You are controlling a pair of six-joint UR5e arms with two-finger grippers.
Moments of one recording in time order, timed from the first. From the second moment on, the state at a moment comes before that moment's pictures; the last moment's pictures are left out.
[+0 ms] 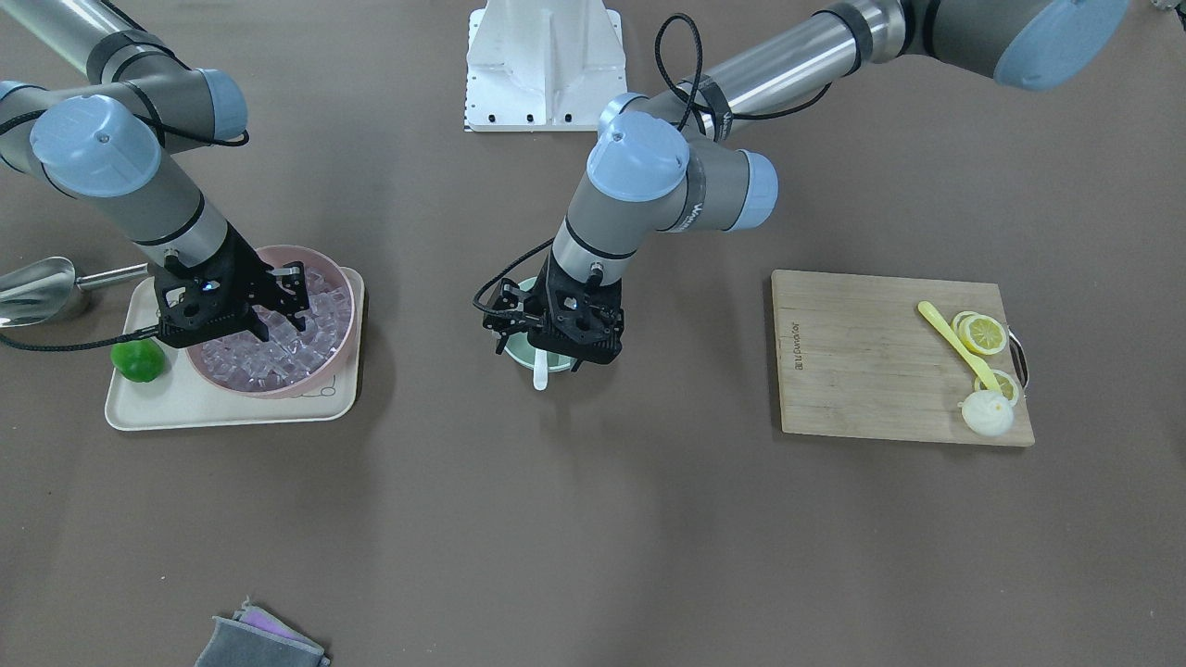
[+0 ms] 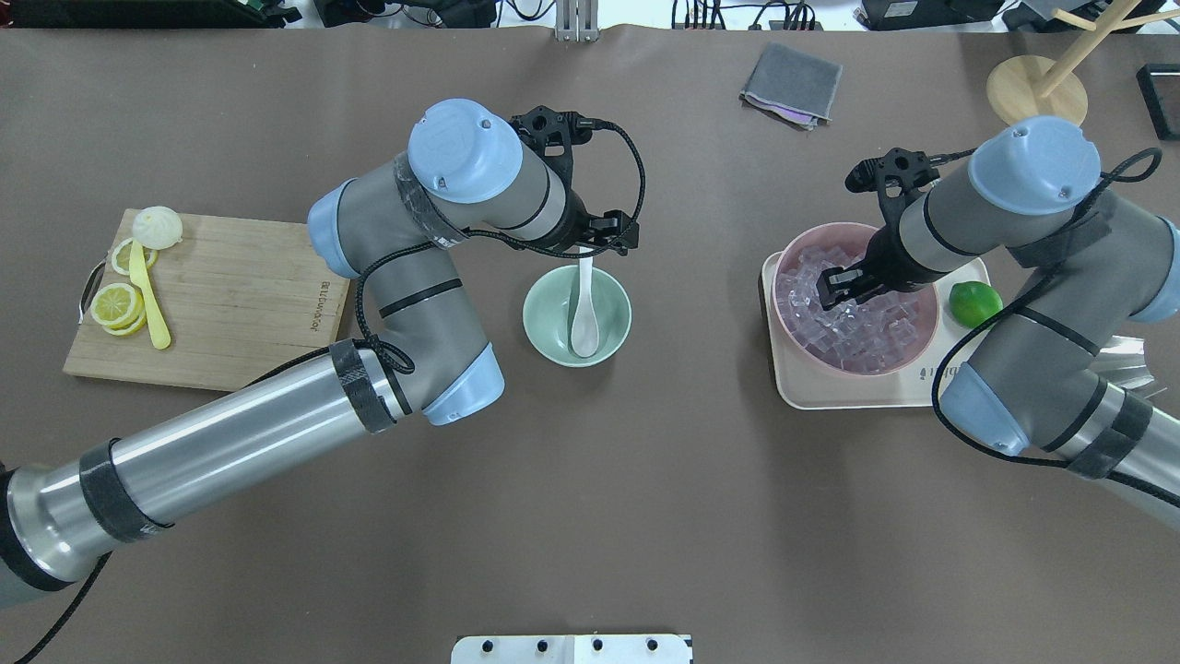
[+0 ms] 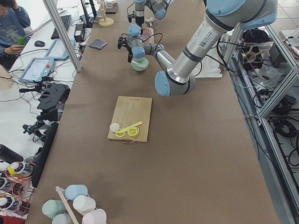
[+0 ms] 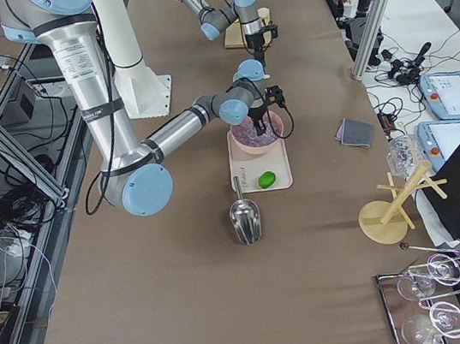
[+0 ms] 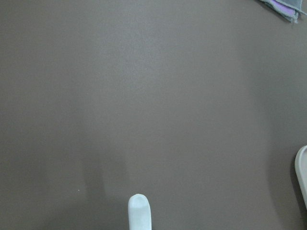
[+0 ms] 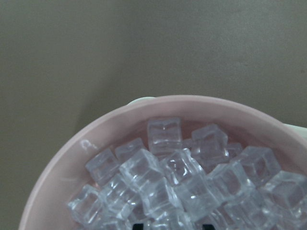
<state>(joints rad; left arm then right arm) -0.62 -2.46 -1.28 -2.11 -1.90 -1.15 0.80 -1.30 1.73 -1.25 2.09 0.78</state>
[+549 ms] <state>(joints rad) -0.63 -2.45 -1.28 -2.11 -1.90 -1.15 0.82 -1.30 1.73 -1.25 2.10 0.78</state>
